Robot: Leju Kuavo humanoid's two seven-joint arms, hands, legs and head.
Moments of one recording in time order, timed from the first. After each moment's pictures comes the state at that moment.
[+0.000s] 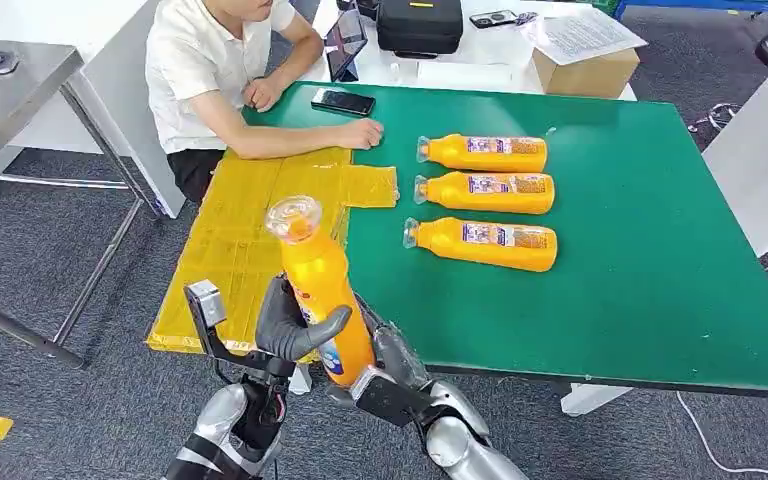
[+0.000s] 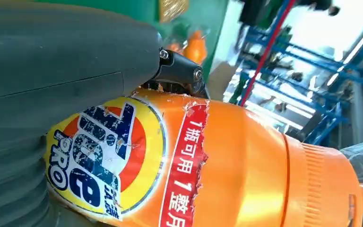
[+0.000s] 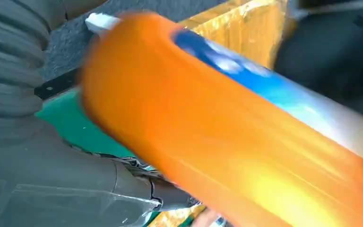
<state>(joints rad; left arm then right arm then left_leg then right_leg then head) -0.17 -0.21 -0.35 -1.26 0.63 -0.01 -0.38 -0.21 0.11 0.68 -1.02 0.39 -0.19 -0.58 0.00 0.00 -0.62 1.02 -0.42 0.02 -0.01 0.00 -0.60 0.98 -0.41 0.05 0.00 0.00</state>
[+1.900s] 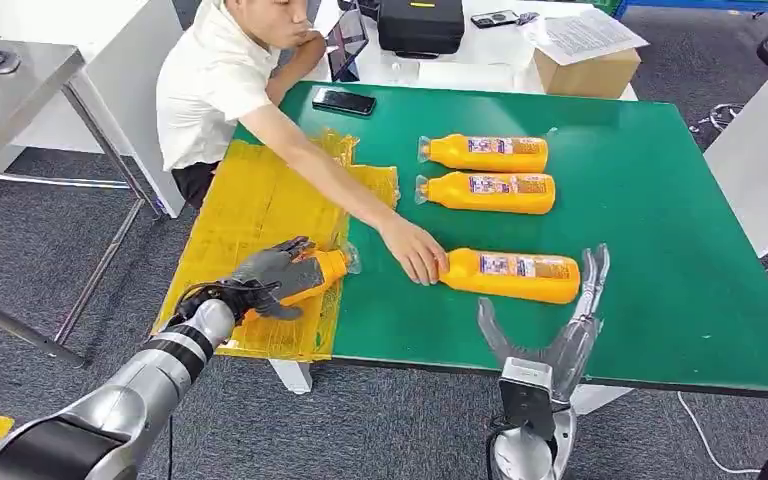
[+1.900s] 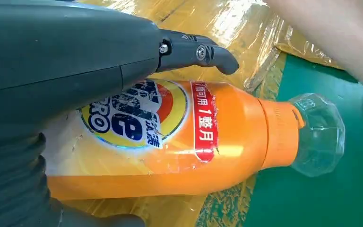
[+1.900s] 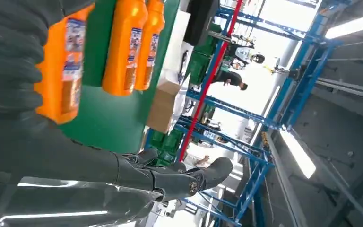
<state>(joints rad) -0.70 -0.07 -0.28 -0.48 -0.57 0.01 -0.22 0.06 0.27 0.13 -1.59 0.50 -0.70 -0.70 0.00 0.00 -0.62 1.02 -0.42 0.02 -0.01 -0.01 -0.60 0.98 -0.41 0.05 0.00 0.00</state>
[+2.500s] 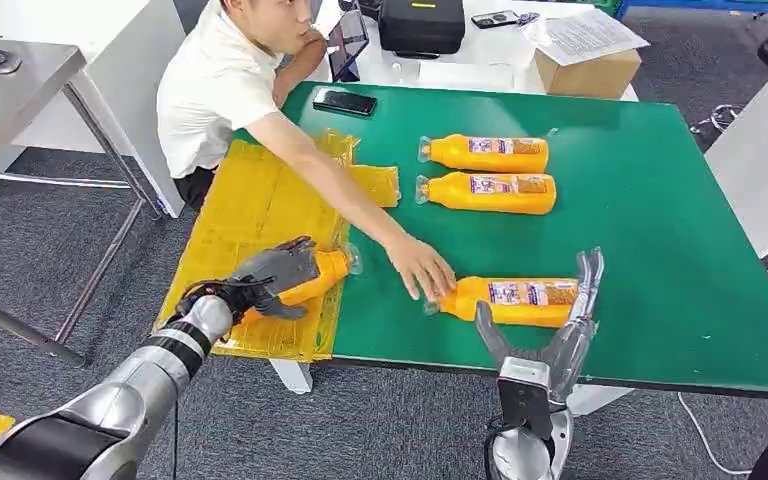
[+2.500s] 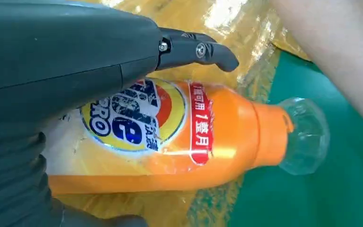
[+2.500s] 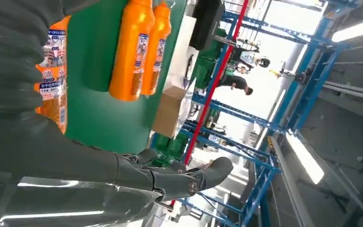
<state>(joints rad) -0.71 -0.07 -0.26 -0.46 -0.49 -0.11 -0.24 0.06 0.27 0.13 -1.56 0.47 -0.70 -0.70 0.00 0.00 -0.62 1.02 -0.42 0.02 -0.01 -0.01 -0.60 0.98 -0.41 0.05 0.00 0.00</state>
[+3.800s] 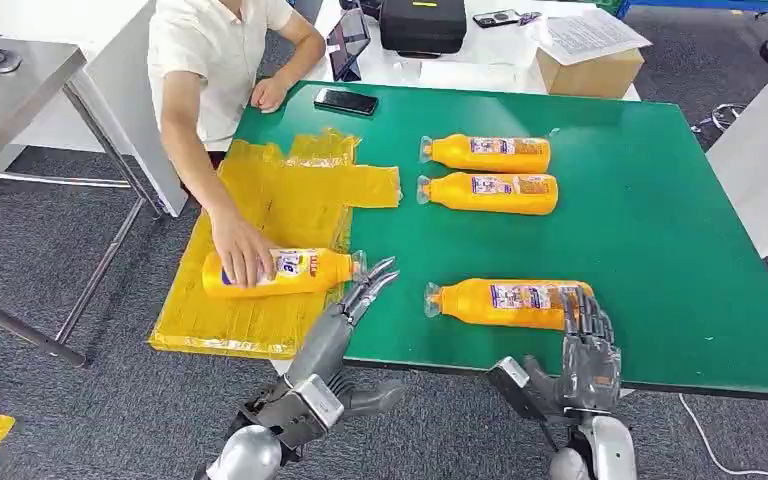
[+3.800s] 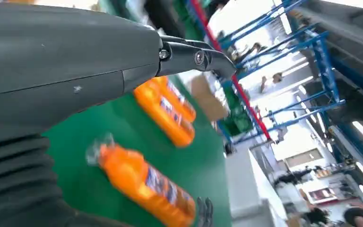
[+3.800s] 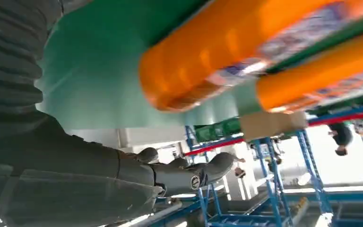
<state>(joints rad) -0.10 -0.13 -0.60 -1.47 -0.11 0.18 -0.36 -0.01 0.01 -0.08 -1.16 1.22 -0.70 -0.34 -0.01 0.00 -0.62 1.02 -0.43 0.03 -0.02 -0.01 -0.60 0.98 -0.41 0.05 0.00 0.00</state>
